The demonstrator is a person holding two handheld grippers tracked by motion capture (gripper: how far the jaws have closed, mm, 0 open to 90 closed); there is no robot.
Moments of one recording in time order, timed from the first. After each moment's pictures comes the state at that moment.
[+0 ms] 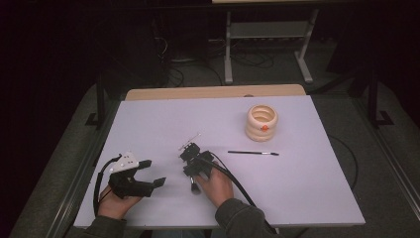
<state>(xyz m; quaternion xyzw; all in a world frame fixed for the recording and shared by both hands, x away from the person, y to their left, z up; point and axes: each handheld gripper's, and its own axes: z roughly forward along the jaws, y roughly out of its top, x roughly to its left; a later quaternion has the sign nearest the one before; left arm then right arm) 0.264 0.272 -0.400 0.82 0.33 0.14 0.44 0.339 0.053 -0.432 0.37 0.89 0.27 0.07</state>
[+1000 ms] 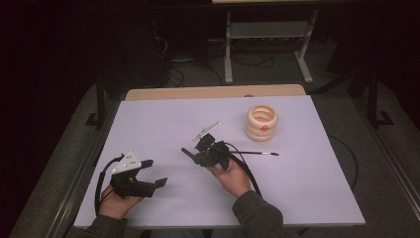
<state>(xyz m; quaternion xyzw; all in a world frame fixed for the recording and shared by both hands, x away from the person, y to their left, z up) 0.263 0.266 -0.397 0.83 0.32 0.15 0.43 0.343 0.003 -0.390 0.32 0.88 0.34 0.04</state>
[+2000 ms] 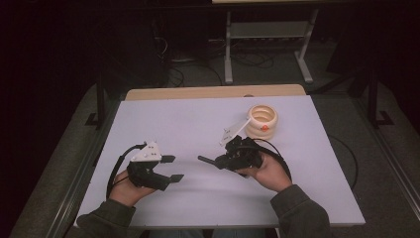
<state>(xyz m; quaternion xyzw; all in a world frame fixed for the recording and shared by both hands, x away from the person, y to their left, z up) 0.282 0.218 -0.363 0.88 0.21 0.09 0.42 0.326 -0.071 -0.353 0.16 0.92 0.35 0.02</state>
